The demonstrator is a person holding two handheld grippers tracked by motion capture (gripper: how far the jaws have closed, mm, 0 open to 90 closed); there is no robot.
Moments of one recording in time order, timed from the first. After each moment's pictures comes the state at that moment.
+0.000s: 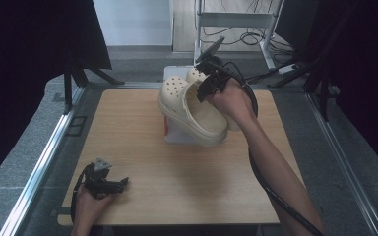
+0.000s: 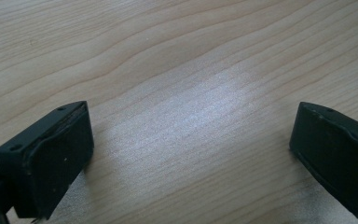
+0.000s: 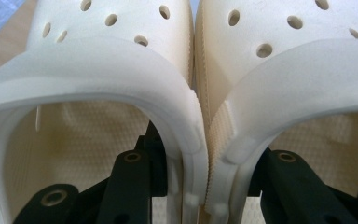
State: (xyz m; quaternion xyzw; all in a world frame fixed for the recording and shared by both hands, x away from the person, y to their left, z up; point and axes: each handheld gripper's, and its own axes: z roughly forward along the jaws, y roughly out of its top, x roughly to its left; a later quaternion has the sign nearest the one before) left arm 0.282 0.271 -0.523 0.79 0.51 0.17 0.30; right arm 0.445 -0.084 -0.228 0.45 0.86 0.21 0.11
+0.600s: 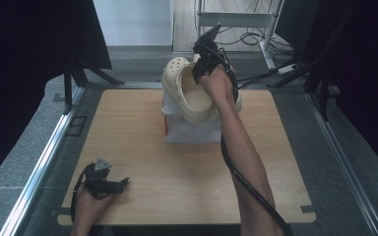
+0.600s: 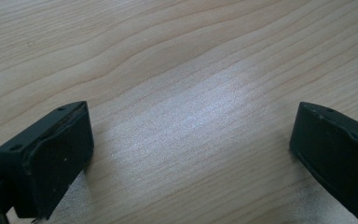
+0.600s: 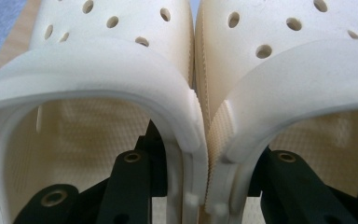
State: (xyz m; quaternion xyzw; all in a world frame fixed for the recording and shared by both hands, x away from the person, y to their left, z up) left arm 0.282 0.270 -0.523 0.79 0.50 0.17 0.30; right arm 0.507 -0.067 -0.231 0.55 0.79 0.21 0.13
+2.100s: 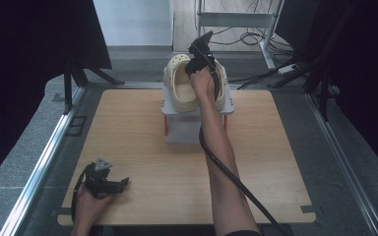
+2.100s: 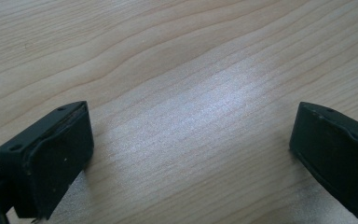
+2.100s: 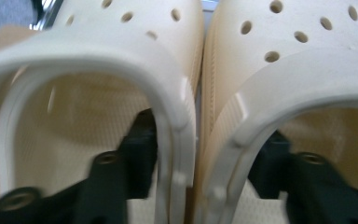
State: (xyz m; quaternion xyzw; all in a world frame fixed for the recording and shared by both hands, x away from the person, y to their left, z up) left arm 0.283 0.270 -0.523 0.79 0.50 0.17 0.30; right arm 0.575 -0.048 -0.286 0.60 0.75 0.23 0.16
